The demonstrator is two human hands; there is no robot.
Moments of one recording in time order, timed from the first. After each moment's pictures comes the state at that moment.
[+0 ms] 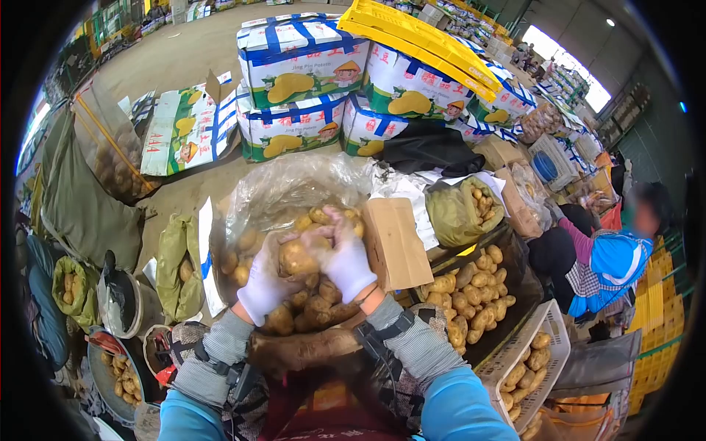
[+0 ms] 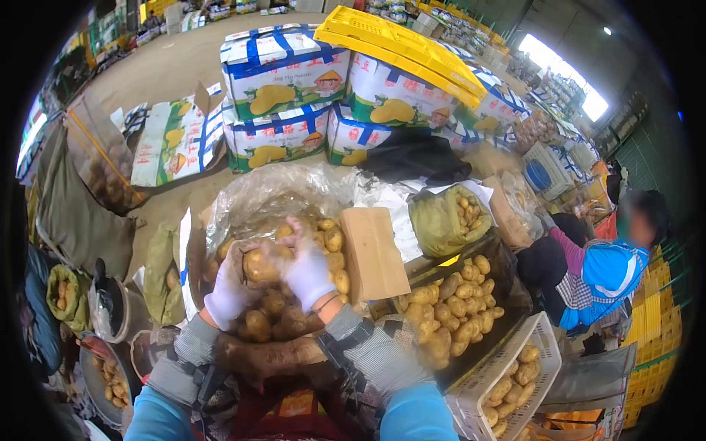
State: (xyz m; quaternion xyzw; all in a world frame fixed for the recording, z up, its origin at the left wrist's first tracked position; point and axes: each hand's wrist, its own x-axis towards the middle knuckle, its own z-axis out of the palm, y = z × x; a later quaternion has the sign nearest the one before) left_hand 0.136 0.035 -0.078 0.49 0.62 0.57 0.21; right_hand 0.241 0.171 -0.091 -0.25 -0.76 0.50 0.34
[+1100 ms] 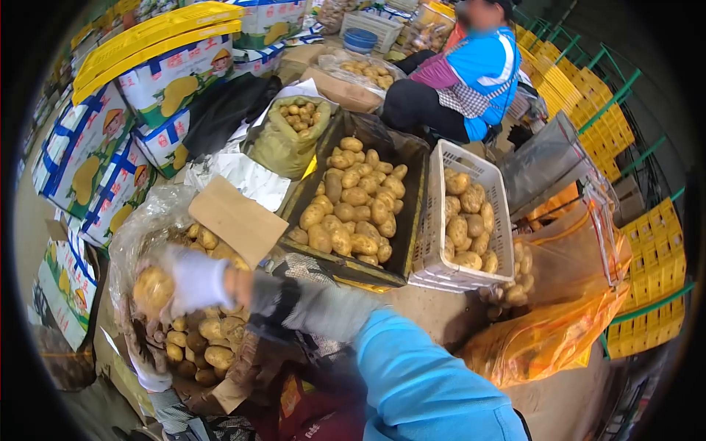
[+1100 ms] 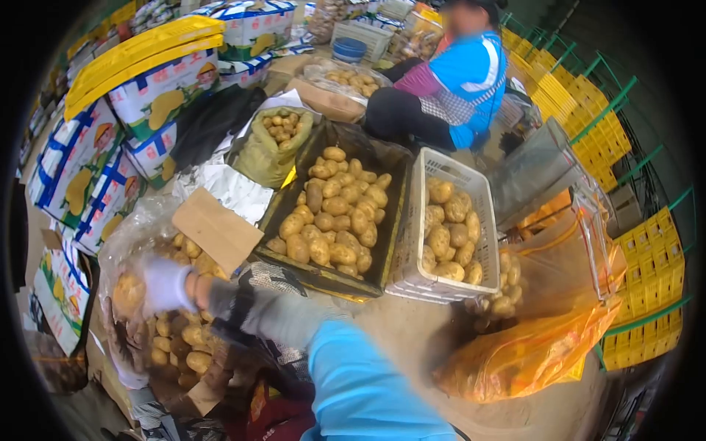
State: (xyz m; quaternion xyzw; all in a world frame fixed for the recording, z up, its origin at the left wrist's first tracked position) left_hand 0.129 0.042 -0.082 0.48 0.54 0.60 0.35; right_hand 0.343 0.189 -0.020 -0.18 -0.80 0.49 0.29
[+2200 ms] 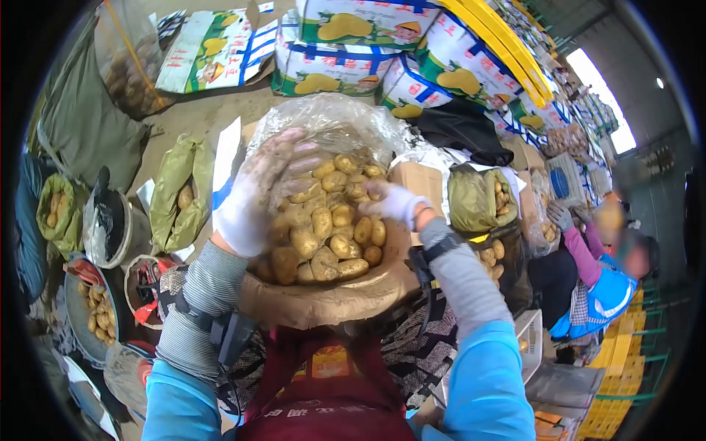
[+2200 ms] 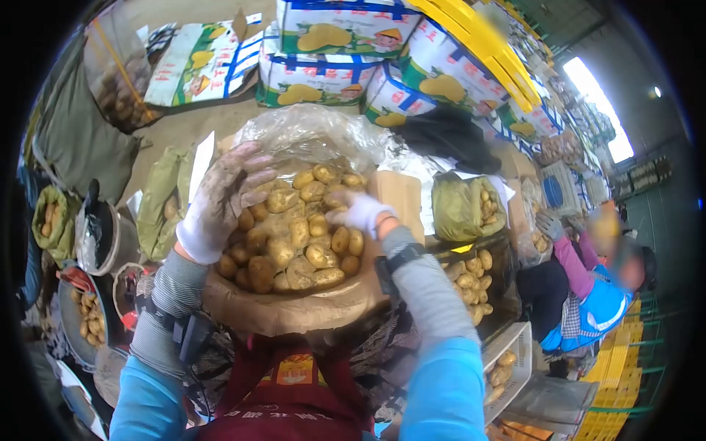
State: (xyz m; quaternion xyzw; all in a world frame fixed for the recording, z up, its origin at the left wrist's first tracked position) left_hand 0.088 0.001 -0.044 0.26 0.42 0.77 0.40; right_hand 0.241 0.263 -0.106 -0.22 -0.89 0.36 -0.19
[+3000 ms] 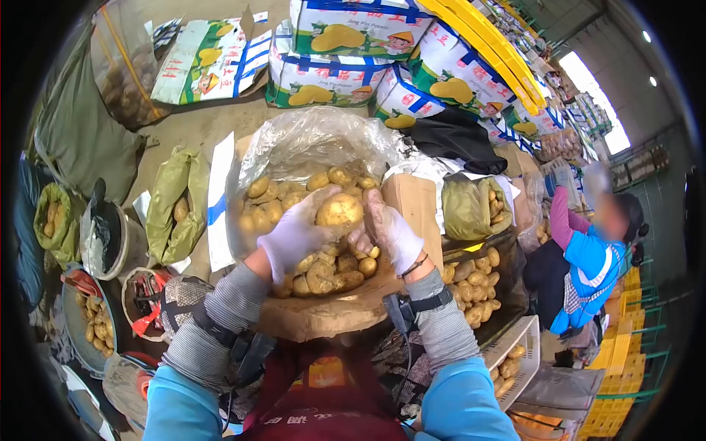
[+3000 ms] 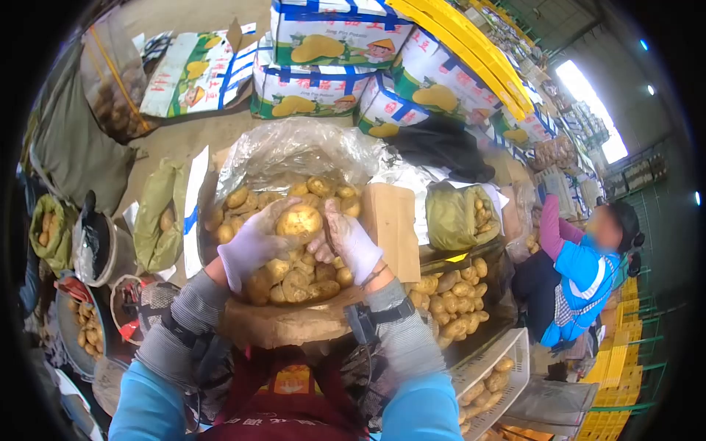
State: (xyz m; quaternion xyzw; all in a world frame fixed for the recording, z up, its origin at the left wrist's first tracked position) left_hand 0.117 0.035 -0.072 0.33 0.60 0.56 0.46; right_hand 0.257 0.199 -0.053 -0.31 -0.63 0.71 -0.07
